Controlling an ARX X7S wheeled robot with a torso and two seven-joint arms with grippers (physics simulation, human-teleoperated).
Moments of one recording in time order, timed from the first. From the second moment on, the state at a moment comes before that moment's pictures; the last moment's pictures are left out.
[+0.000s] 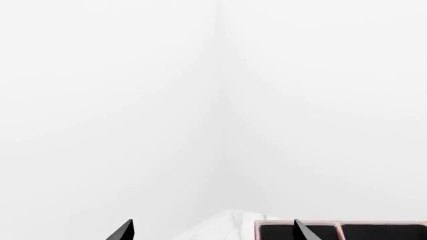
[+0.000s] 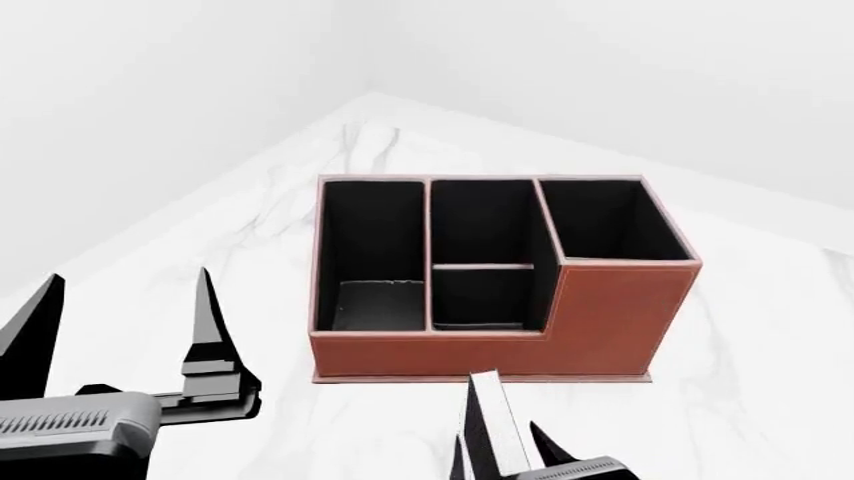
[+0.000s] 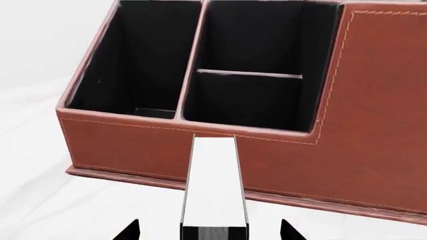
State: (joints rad) left arm 0.03 -0.83 0.29 0.97 -0.53 -0.25 -0.90; right arm -0.18 0.25 -0.46 -0.30 0.18 0.17 0.33
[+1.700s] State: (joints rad) left arm 0.01 -0.84 0.31 0.95 -0.53 -0.25 -0.91; right arm 0.32 0.33 -0.12 -0.89 0.87 1.07 0.50
